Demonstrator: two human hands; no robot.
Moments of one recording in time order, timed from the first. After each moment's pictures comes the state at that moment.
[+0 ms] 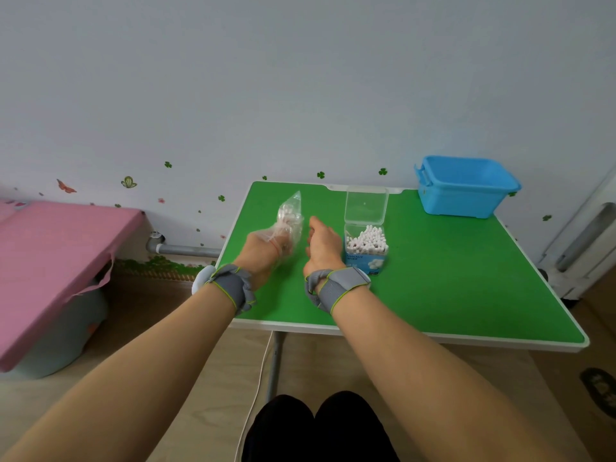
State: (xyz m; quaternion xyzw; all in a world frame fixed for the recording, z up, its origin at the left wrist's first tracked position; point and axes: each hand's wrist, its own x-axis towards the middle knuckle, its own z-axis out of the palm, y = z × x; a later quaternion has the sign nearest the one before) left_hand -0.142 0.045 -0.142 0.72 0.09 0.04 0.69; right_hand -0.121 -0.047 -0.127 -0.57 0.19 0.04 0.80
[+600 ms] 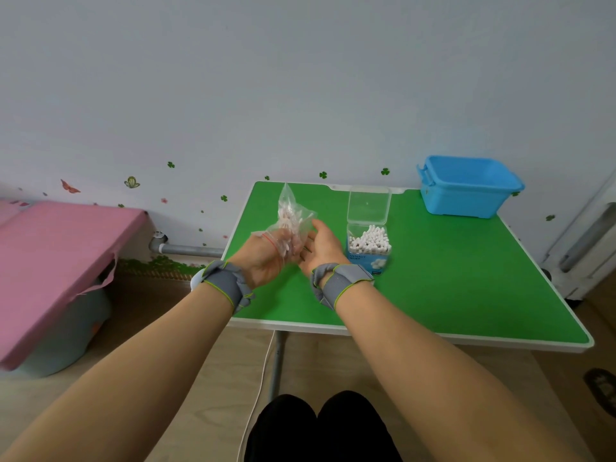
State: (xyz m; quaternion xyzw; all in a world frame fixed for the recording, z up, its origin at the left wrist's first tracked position) left_hand -0.142 0.046 -0.128 0.48 0.09 -0.11 0.87; right_hand -0.108 -0.043 -0.138 -0.45 0.21 0.17 0.85
